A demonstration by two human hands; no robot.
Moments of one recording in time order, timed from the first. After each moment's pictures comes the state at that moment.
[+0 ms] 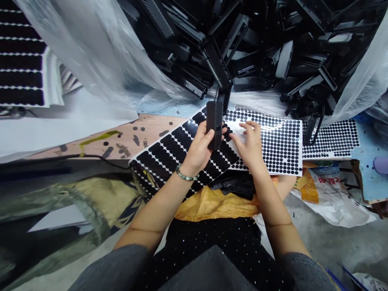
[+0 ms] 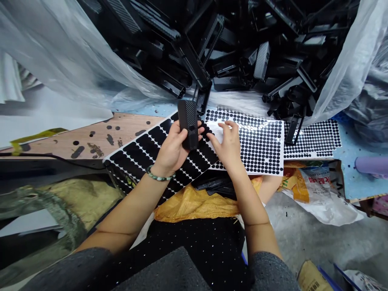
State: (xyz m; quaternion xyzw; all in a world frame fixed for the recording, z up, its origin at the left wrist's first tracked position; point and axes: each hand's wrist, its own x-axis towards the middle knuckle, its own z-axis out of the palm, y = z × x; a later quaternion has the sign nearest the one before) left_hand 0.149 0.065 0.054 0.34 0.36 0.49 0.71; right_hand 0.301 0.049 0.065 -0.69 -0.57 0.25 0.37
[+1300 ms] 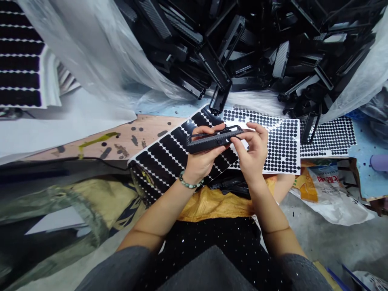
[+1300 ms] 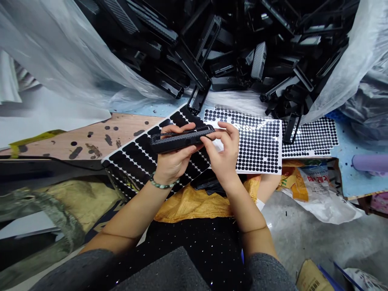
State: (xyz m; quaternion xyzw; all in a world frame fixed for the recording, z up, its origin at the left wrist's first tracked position) left_hand 0.155 0.042 0.069 0.36 0.25 0.59 0.68; right_hand 0.282 0.023 0.100 -0.64 -0.52 0.24 0.51
